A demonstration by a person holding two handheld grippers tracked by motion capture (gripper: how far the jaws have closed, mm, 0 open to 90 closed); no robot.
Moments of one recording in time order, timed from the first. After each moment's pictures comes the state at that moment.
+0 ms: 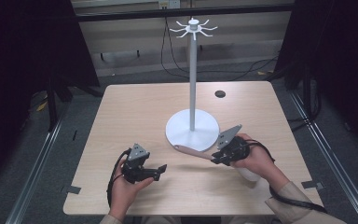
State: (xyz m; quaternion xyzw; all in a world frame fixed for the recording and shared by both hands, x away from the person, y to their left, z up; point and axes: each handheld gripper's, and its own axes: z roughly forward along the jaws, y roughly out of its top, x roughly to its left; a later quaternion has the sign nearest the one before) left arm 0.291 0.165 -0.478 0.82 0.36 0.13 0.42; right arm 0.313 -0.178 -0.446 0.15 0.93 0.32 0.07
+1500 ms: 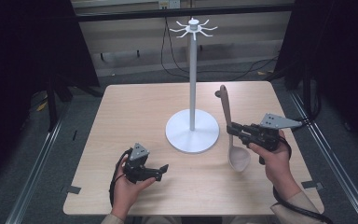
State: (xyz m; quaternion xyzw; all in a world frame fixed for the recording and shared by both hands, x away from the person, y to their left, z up) left arm 0.293 0.161 -0.480 0.82 0.37 0.13 0.42; right arm 0.296 -0.243 -0.410 0.31 0.72 0.59 0.19
